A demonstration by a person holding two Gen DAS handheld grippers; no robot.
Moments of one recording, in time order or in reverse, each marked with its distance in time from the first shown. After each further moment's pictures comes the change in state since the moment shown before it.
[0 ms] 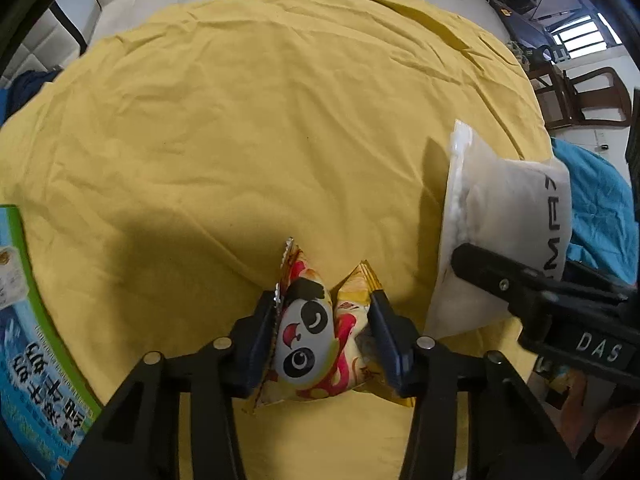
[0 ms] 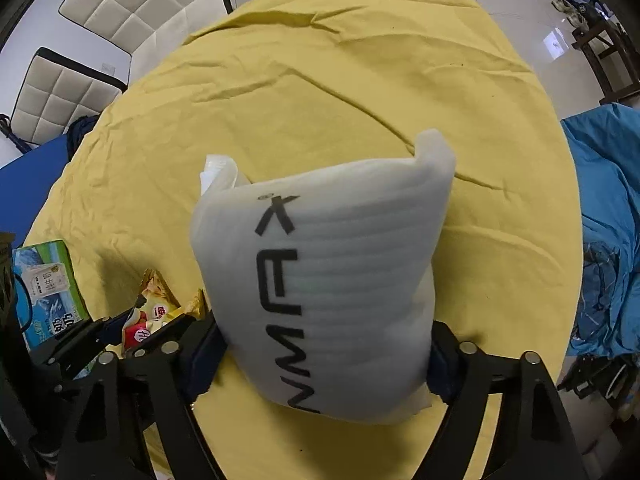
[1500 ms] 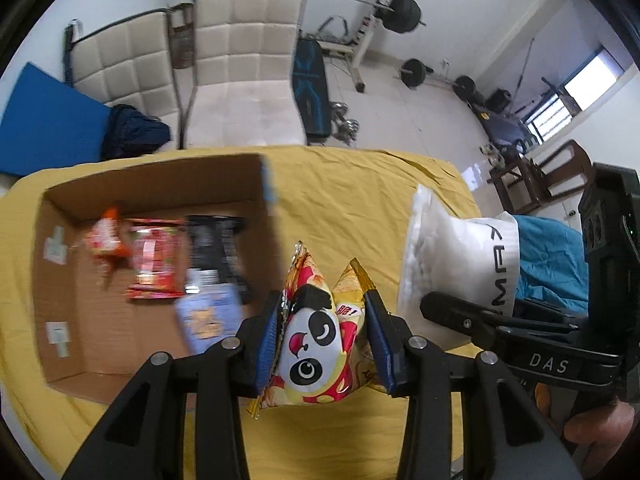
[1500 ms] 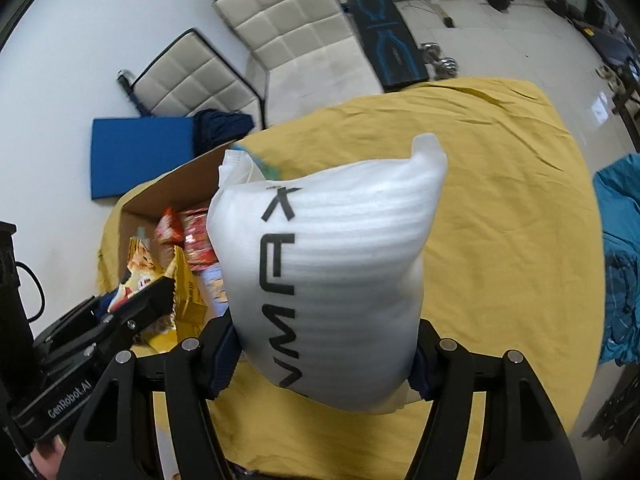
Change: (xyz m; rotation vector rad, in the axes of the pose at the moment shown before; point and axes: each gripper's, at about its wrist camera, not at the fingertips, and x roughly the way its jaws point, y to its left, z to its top) left arm -0.227 0.155 -0.167 -0.070 -0.446 -0.035; right arm -0.159 0.177 -0.181 -0.173 -0.229 0.191
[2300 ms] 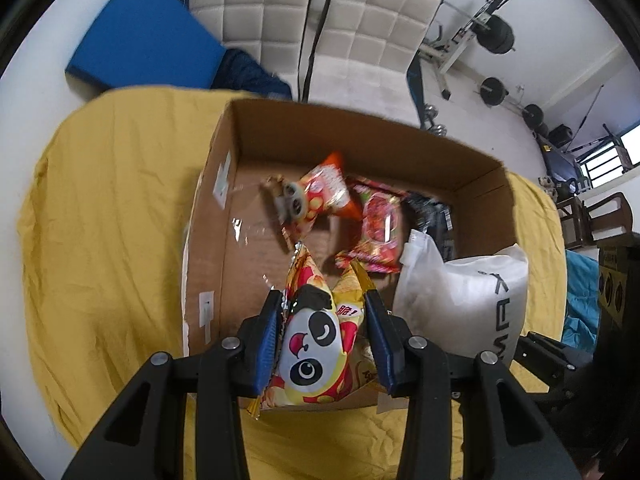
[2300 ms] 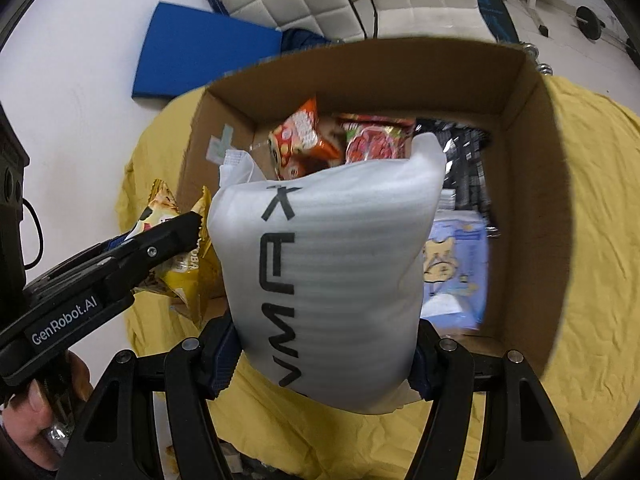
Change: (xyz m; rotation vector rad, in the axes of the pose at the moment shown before) left arm -0.013 0.226 -0.035 -0.202 0.073 0.108; right arm 0.131 0.263 -0.071 -0.233 0.146 0.051
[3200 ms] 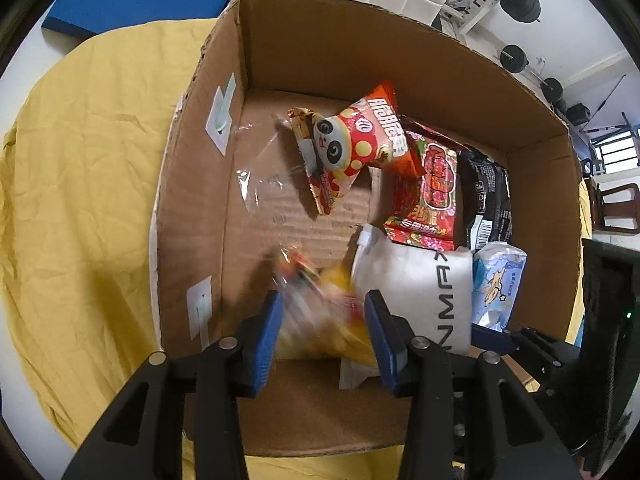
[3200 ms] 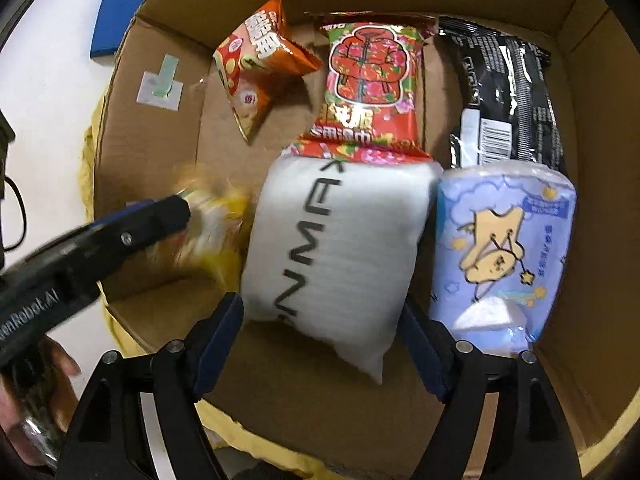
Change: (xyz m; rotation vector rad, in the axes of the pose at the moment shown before) left arm 0.061 0.020 -0.001 -0.013 0.170 0.019; right arm 0.133 -0.023 0.018 0.032 0.209 0.004
